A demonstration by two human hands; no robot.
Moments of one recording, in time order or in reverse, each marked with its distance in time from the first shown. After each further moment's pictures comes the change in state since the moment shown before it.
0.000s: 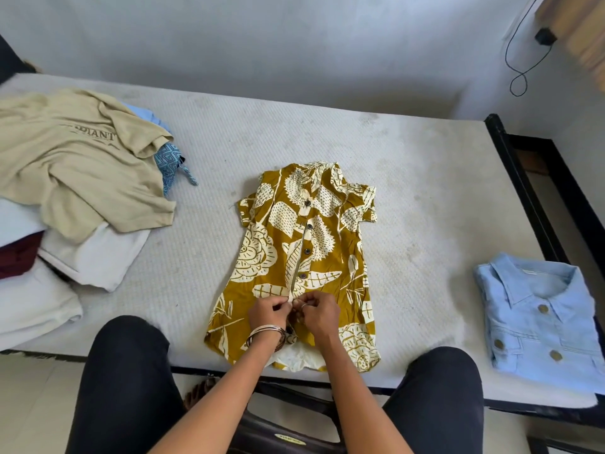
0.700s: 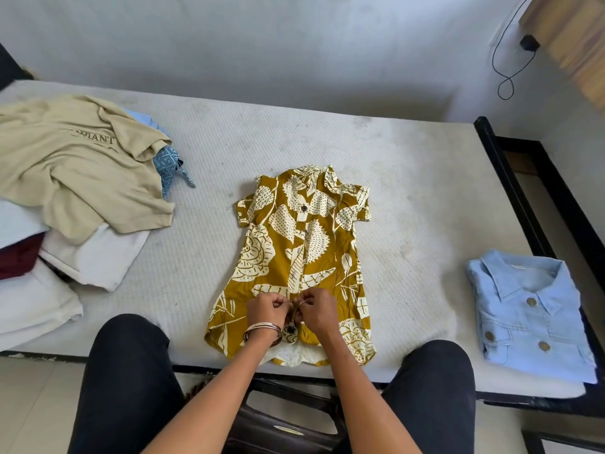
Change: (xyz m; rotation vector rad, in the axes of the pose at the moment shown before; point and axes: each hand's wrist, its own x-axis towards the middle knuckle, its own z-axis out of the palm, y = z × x) left_hand -0.003 -0.001 -0.003 0.017 -0.037 0.065; right_hand -0.003 -0.001 -0.010 -0.165 -0.059 -0.121
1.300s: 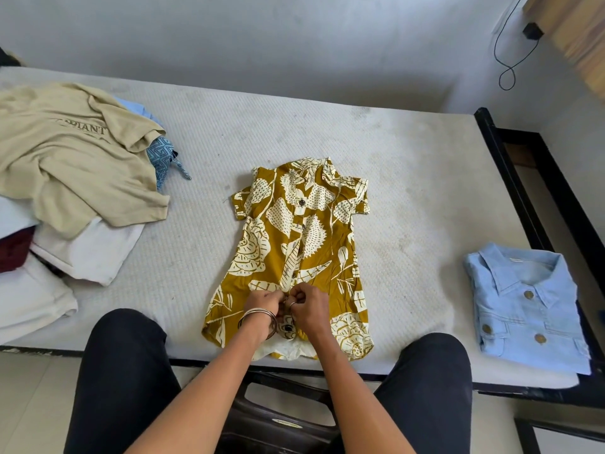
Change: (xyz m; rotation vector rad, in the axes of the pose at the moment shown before) left_hand 0.010 0.002 -0.001 -0.319 -0.083 -0.419; right_hand -0.009 -0.001 0.010 -0.115 0.026 -0.147
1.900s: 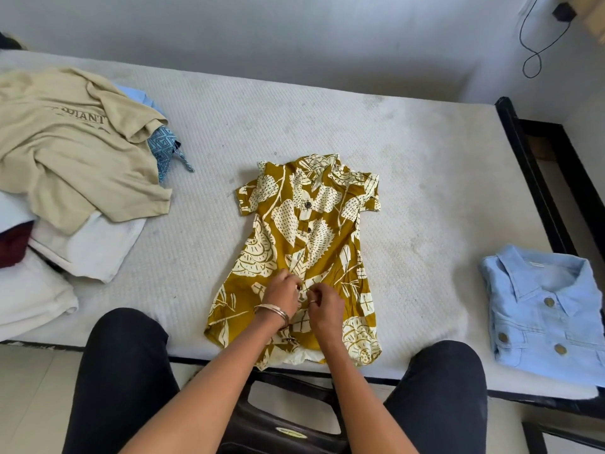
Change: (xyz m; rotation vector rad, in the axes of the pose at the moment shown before) left_hand 0.018 0.014 0.016 0.785 -0.073 0.640; right_hand 0.011 0.021 0.004 -0.036 0.165 0.070
